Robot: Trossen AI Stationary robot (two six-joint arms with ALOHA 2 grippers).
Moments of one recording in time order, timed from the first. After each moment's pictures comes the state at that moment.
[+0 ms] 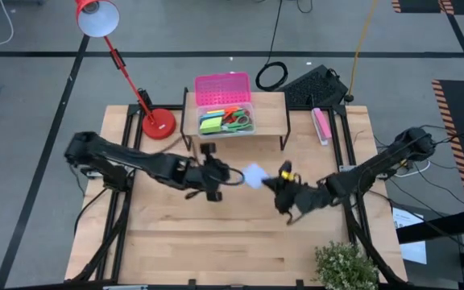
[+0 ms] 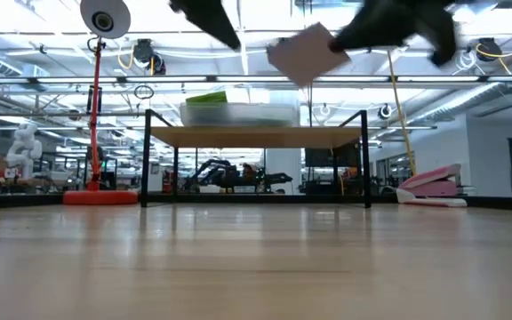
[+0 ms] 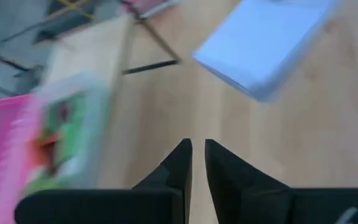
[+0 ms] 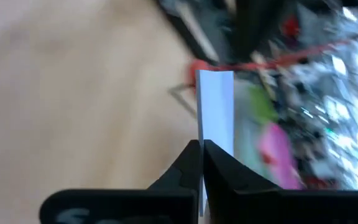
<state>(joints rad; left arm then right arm) -0.22 1.59 1.38 -0.64 -0.59 0.06 0.45 1.29 0.78 -0.06 0.79 -0.63</state>
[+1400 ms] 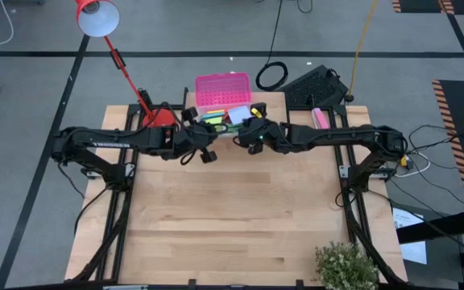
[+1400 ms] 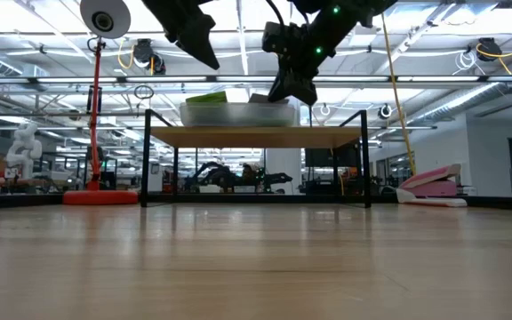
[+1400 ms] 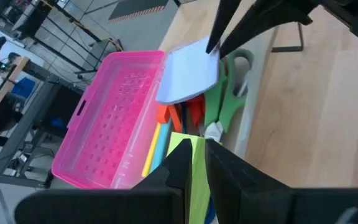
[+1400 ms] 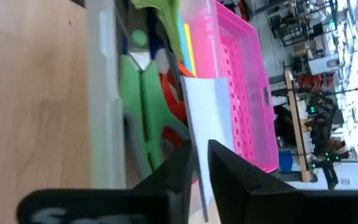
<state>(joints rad) 0.06 1.41 1.23 -0.51 -0.65 0.18 -0.18 1.63 1.21 -0.19 0.60 -0.75</state>
